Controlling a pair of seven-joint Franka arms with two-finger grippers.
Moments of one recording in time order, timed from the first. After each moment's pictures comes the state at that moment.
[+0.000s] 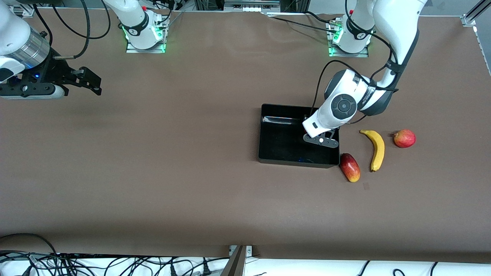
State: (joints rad) left arm -0.16 0.40 -0.26 -1.98 0.05 2.14 -0.23; right arm 0.16 -0.03 -0.01 -1.69 0.00 1.66 0.12
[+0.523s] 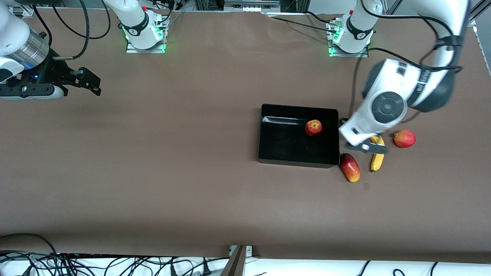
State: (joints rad) left arm -0.03 0.35 -0.22 -1.73 0.28 1.77 -0.20; right arm 0.16 -0.03 -0.01 -1.69 0.00 1.66 0.12
